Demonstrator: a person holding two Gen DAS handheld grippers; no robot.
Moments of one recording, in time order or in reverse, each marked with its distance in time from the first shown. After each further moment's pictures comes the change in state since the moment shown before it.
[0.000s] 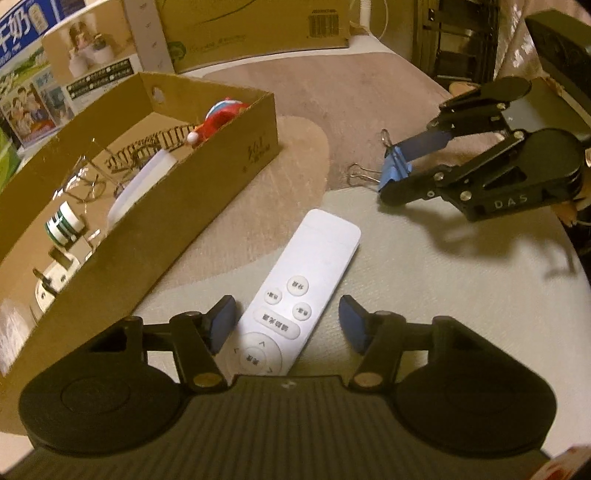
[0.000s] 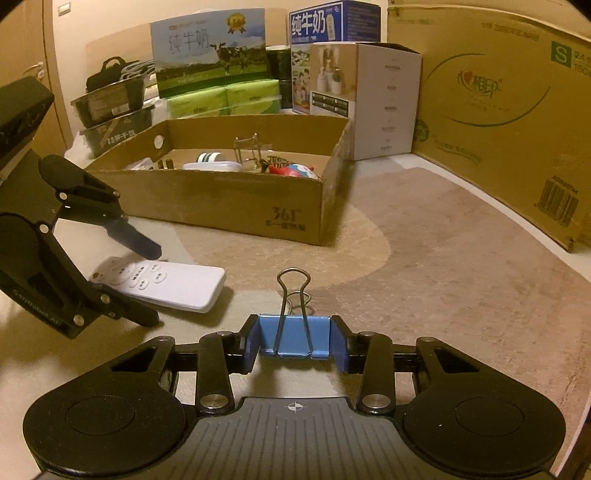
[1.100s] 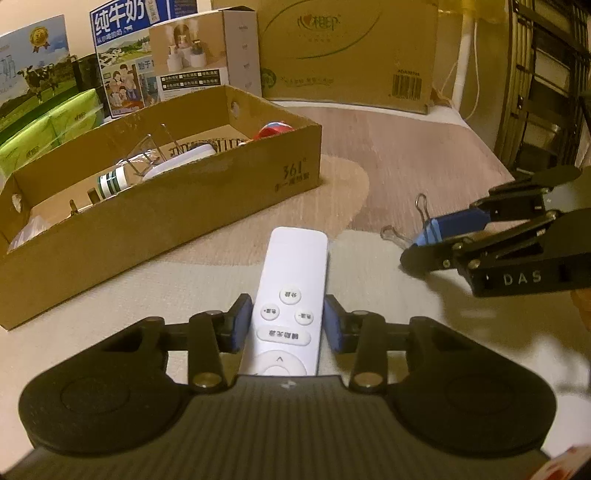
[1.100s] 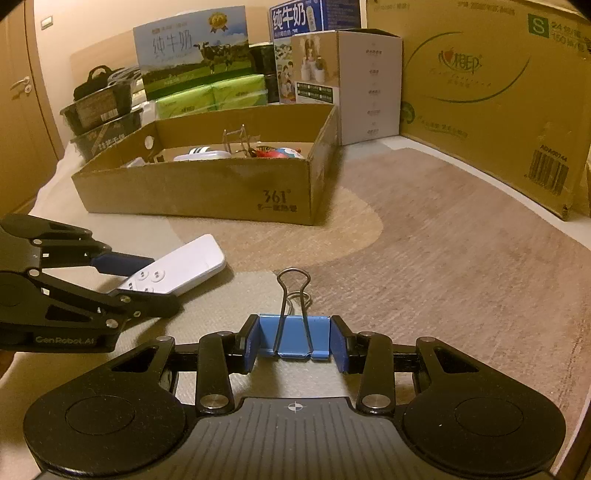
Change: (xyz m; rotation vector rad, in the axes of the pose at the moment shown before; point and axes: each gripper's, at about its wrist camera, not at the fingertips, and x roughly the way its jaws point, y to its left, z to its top) left arm 0.002 -0.045 -0.017 -0.310 -0.202 0.229; right arm -0.003 -0.003 -0.014 0.070 0.008 0.000
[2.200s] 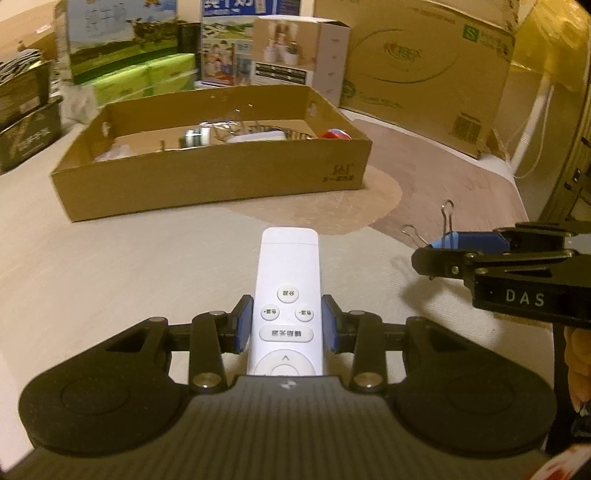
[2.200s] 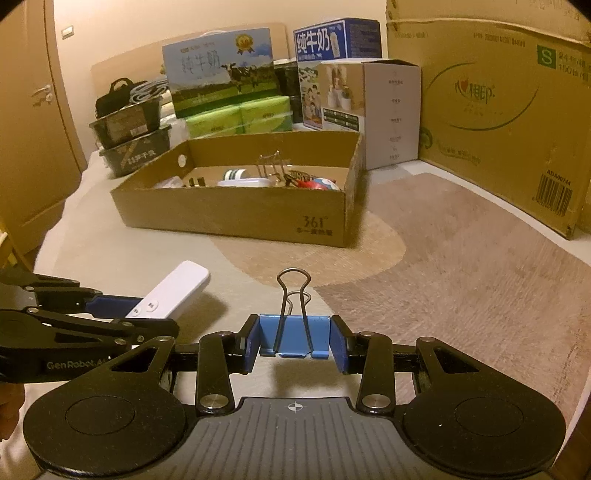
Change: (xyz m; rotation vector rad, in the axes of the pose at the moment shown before) left arm -0.068 -0.016 -0.021 -0.312 0.010 0.164; right arm -0.037 0.024 0.004 -0.017 -0.049 0.054
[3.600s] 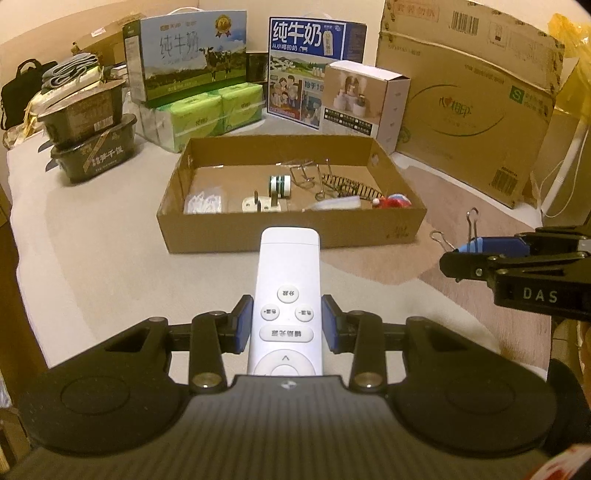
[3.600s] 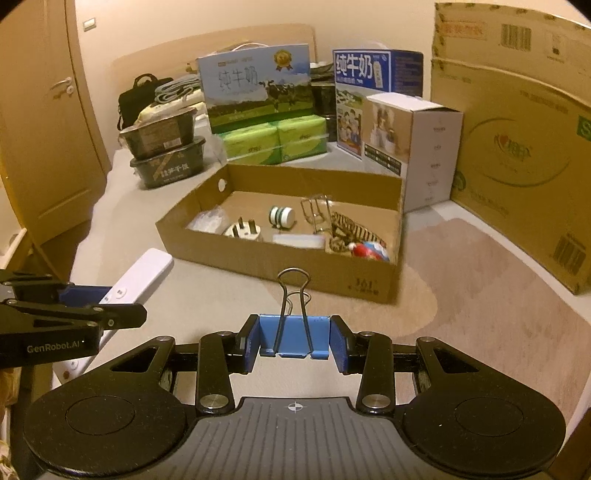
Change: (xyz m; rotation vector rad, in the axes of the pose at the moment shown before) left arm -0.075 0.046 0.049 -0.071 -0.023 0.116; right arm -0.025 0.051 0.070 -0.060 0.029 0.040
